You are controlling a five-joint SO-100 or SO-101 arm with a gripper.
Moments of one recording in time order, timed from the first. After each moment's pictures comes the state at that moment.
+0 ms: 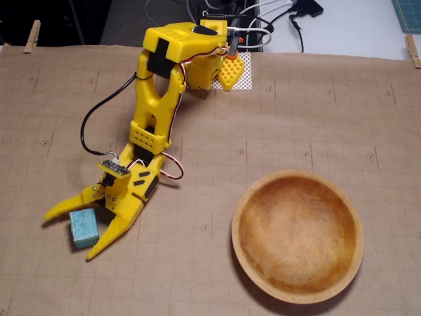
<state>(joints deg) 25.9 37.6 105.3 -55.1 86.0</state>
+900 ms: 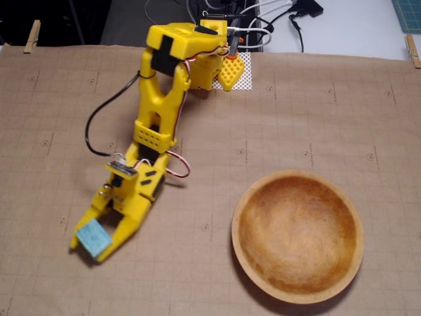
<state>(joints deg) 21.2 42.9 107.1 -54.1 85.7</state>
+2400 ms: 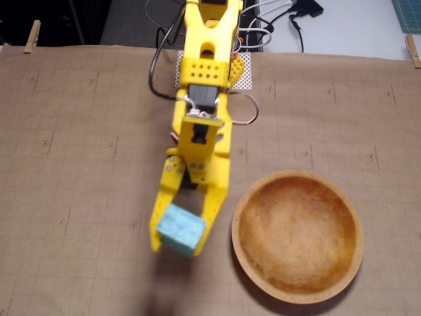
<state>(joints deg) 0.5 88.3 107.4 -6.2 85.5</state>
